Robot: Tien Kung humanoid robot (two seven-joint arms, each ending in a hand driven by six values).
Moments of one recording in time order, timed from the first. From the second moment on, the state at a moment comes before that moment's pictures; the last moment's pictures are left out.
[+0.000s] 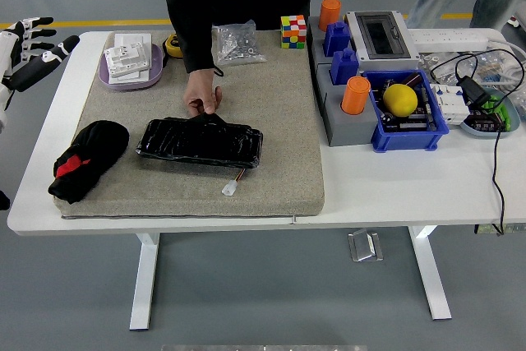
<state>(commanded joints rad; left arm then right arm) -0.37 0.65 -1.08 -1.38 1.22 0.42 0.05 0.16 -0.31 0.55 0.26 -0.37 0.11 -0.24</state>
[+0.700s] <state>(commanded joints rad) -0.35 0.67 -1.14 -1.42 1.28 0.42 0.06 0.15 -0.30 0.55 0.27 -0.38 0.11 -0.24</state>
